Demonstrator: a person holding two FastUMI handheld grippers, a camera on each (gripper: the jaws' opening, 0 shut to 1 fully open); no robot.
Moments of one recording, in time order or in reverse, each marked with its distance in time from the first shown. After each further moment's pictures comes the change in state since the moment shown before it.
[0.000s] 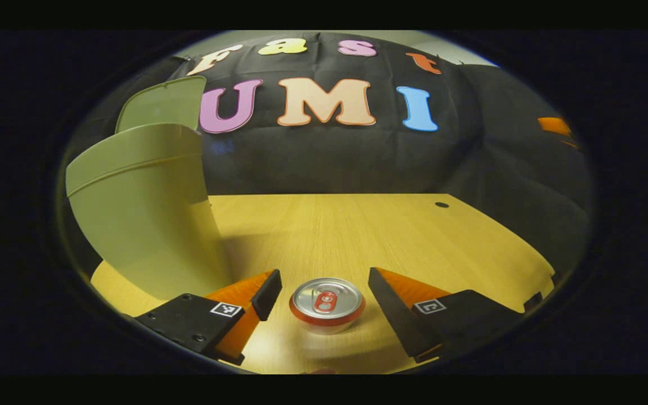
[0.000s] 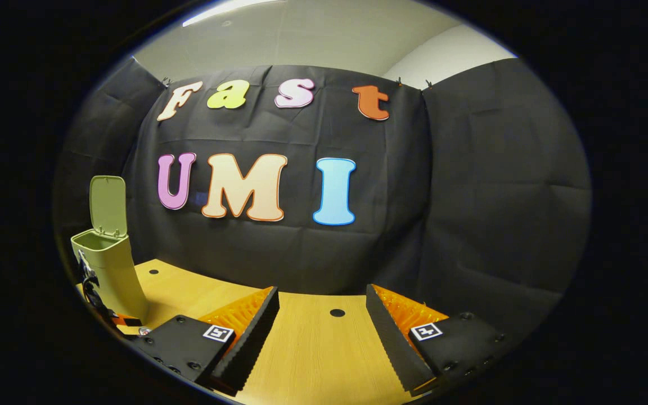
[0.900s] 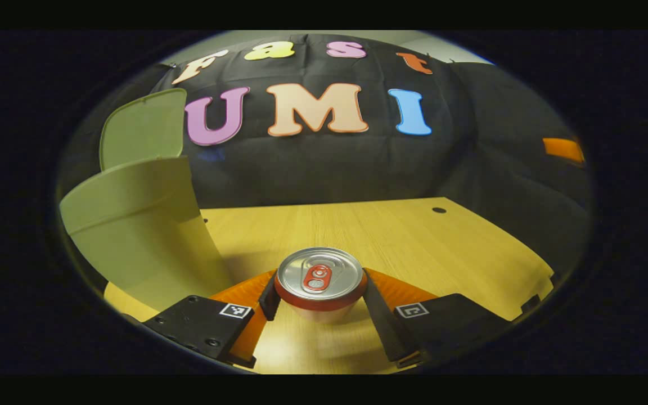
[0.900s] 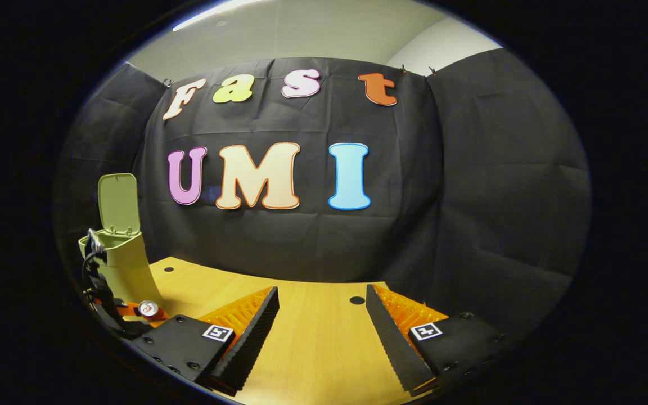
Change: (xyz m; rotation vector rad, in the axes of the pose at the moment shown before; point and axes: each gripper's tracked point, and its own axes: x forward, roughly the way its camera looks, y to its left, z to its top) left arm -0.002 0.001 0.073 0.061 -0.069 -0.031; right arm -0.001 0.044 -0.034 0.059 0.060 0.094
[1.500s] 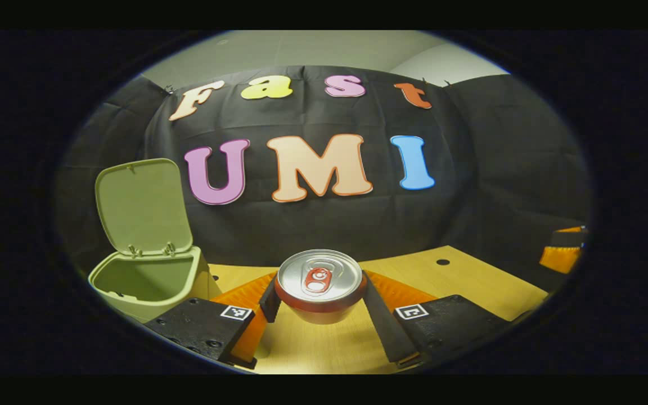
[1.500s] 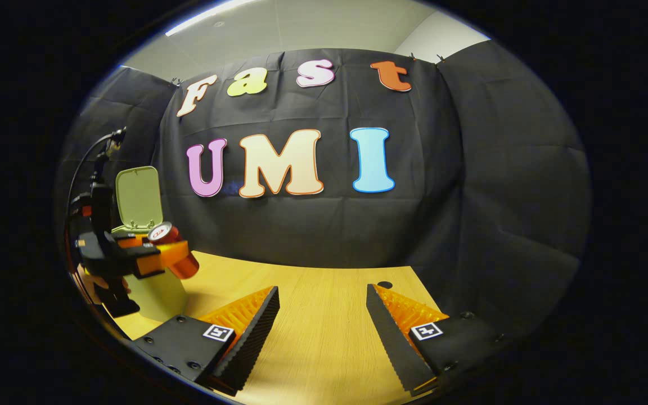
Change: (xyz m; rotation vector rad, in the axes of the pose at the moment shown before) left arm -0.002 0.024 0.149 0.033 -0.262 0.038; right arm -0.002 0.037 -0.032 0.009 0.054 0.093
